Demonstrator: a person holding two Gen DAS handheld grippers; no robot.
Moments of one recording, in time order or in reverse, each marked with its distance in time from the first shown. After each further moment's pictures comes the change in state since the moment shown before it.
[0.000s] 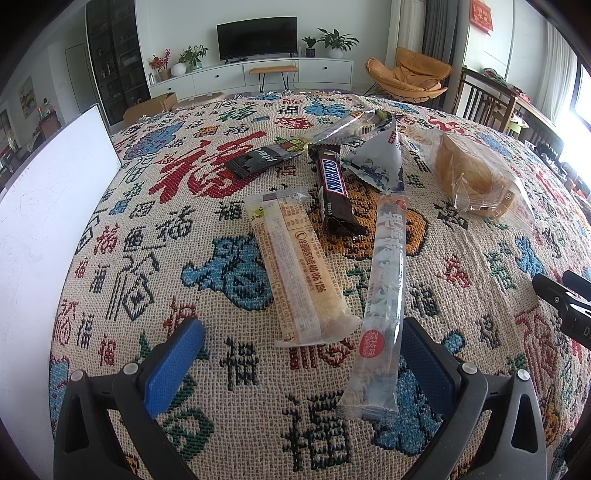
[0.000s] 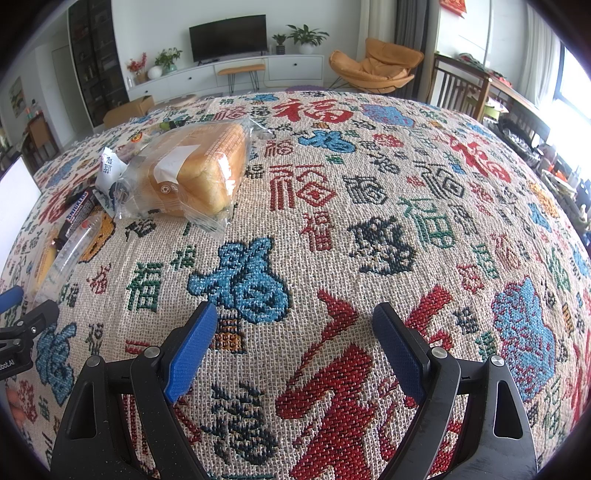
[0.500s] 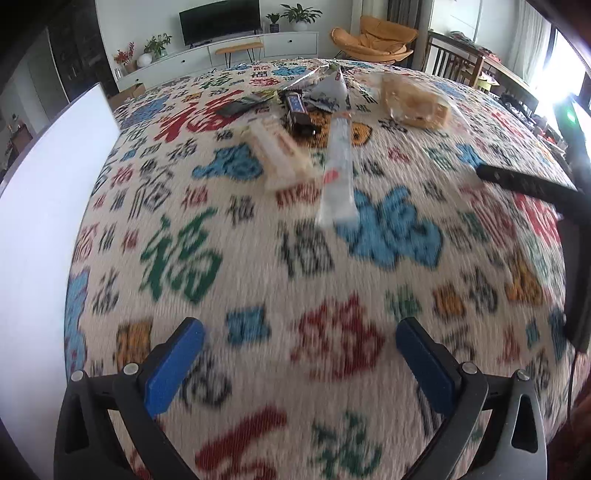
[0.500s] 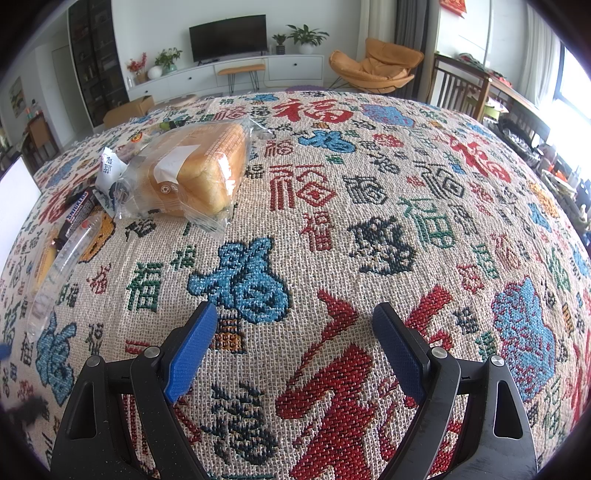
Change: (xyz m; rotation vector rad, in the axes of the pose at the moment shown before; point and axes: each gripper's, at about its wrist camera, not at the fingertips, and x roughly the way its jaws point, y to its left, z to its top) left arm -0.063 0.003 -0.079 0.115 0.116 -0.069; right arm 0.000 0.001 0.000 0.000 -0.001 0.001
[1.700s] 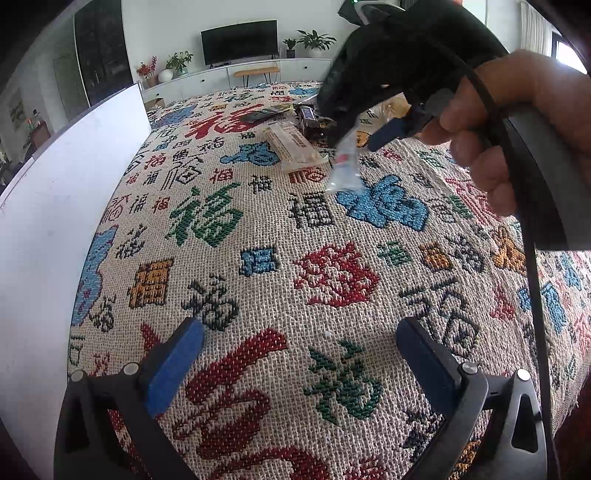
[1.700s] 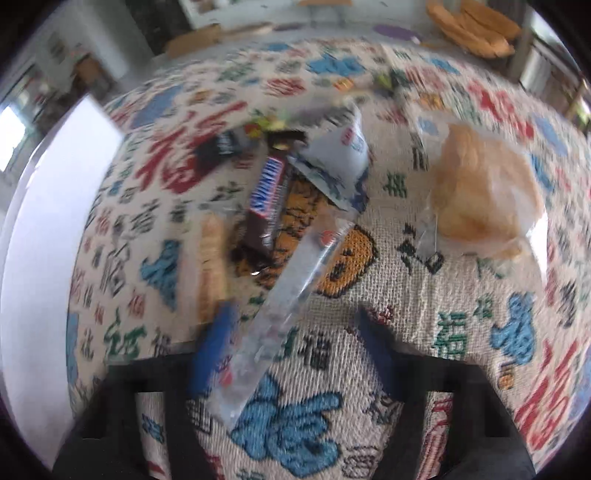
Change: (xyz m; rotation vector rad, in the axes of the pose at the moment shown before) left arm -0.019 -0.003 -0.040 -0.047 -0.122 0.035; right arm 0.016 0.194 0.057 -0.118 0.305 0.242
